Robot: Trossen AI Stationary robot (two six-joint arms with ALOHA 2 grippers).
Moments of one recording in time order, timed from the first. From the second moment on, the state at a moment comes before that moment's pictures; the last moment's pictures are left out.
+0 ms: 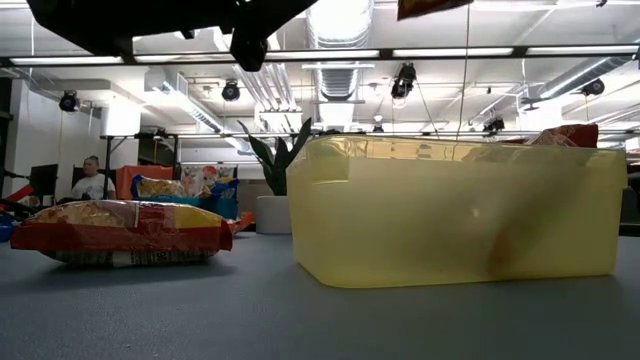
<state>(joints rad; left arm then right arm) -0.20 1.45 0.63 0.96 -0.13 -0.14 0.72 1.54 1.37 -0.97 1.50 0.87</state>
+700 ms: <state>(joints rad) -0.20 1.45 0.63 0.97 -0.15 -0.09 0.74 1.51 1.30 -0.96 1.43 0.99</state>
